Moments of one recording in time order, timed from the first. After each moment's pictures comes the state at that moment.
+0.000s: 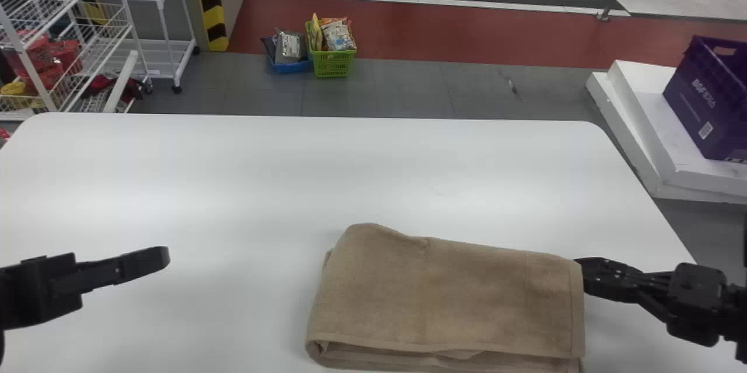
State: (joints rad) left arm 0.08 0.00 0.30 -2.33 -0.22 1.57 -0.79; right arm 0.19 -0.28 -0.53 -1.74 0.07 0.49 1.36
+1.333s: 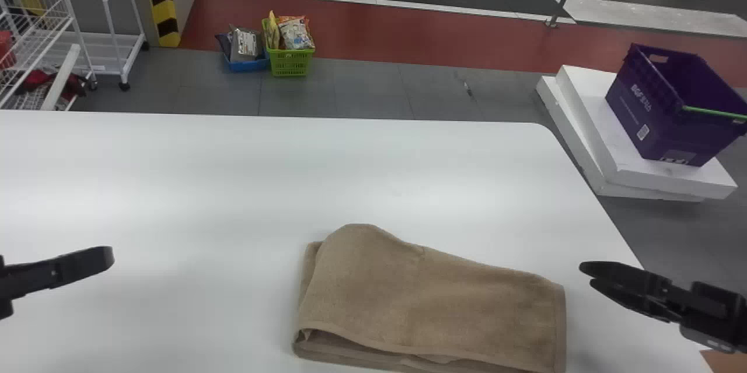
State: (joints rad) left arm 0.07 0.00 0.29 -2.34 -0.22 1.57 -0.79; right arm 0.11 -0.28 -0.79 -1.94 -0.09 1.49 1.35
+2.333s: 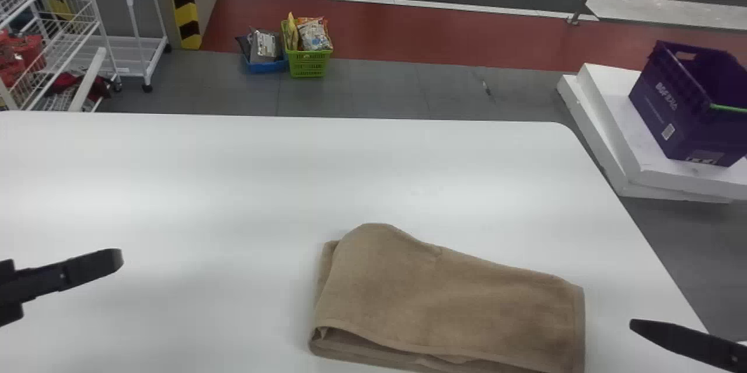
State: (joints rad) left arm 0.08 0.00 0.34 -2.34 -0.22 1.57 -0.84; right arm 0.37 -0.26 -0.80 -2.34 0.05 1.56 1.36
